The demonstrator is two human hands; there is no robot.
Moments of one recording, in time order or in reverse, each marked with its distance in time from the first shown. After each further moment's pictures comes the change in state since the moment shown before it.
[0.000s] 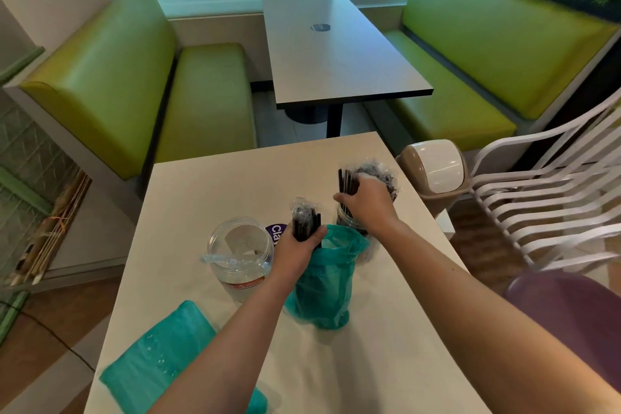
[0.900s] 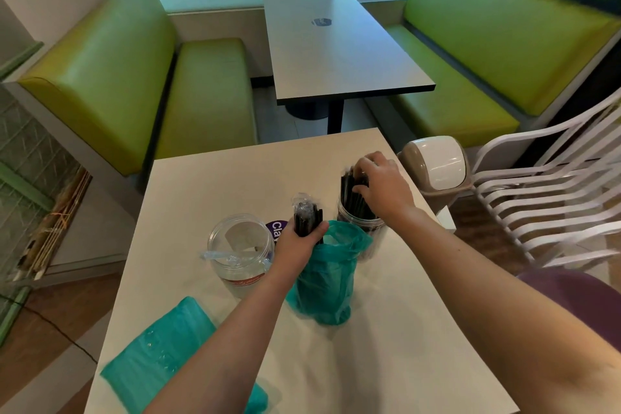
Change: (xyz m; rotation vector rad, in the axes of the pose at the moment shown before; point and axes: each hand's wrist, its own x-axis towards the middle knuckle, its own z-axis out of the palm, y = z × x) left_hand -0.002 0.008 0.002 0.014 -0.007 -0.005; right_hand 0.019 0.027 -0.018 -0.289 0.066 -0.315
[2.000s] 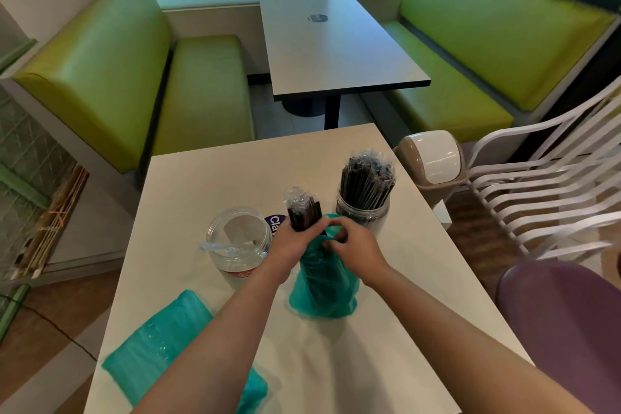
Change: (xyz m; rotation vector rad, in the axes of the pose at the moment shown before) left_hand 0.003 -0.014 -0.007 -0.100 -0.114 -0.025; right_hand -0.094 -0.037 0.051 0.550 -0.230 0.286
